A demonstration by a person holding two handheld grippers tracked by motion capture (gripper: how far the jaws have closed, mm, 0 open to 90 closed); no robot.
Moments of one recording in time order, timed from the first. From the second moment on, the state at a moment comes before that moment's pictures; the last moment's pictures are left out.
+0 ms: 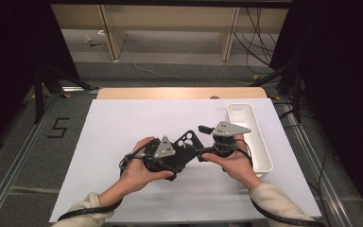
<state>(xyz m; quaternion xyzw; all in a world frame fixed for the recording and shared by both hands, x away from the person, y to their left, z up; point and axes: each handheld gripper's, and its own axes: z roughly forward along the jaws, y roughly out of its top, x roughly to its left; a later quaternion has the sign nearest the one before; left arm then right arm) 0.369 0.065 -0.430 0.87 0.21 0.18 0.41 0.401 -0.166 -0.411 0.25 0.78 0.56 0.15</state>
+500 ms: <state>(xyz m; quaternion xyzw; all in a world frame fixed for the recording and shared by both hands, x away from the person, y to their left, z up) 0.369 0.065 -0.430 0.87 0.21 0.18 0.41 0.407 -0.160 -0.416 0.26 0.78 0.55 0.13</state>
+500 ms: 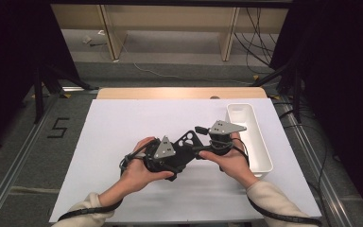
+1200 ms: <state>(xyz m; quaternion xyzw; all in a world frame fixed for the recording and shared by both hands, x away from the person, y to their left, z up) 0.368 0.064 -0.432 0.87 0.20 0.17 0.42 0.411 -0.160 -0.417 0.28 0.77 0.56 0.09</state>
